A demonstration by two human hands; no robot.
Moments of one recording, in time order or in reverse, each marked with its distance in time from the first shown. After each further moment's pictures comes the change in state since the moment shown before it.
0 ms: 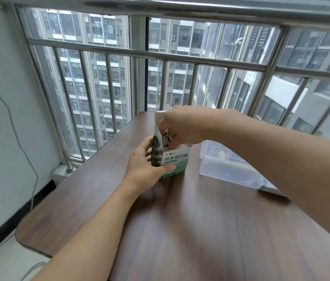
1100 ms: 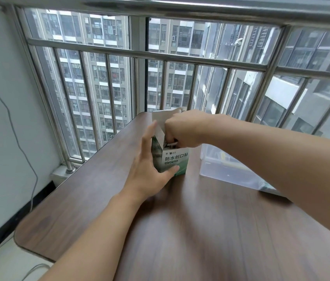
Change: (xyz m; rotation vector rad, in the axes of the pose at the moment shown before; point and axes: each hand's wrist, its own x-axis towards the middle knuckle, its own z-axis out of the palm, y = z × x) left_hand -0.013 0.013 0.006 0.364 0.034 0.290; right_hand 0.012 0.009 0.019 -0.169 -0.062 0.063
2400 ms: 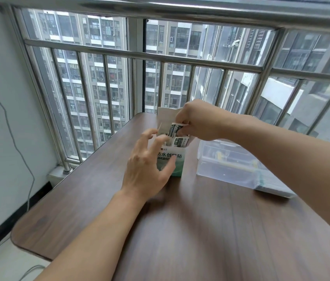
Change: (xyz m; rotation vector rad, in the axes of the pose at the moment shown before) left_hand 0.000 0.007 0.002 0.454 0.122 0.212; right_hand -0.025 0.029 0.002 0.353 0.236 0.059
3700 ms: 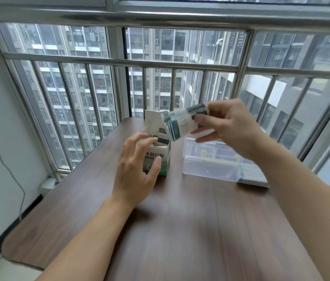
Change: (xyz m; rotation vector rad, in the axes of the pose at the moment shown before) left_hand 0.001 0.012 -0.004 -0.114 0.028 0.081; right_hand -0.100 0.015 -0.003 1.122 0.429 0.268
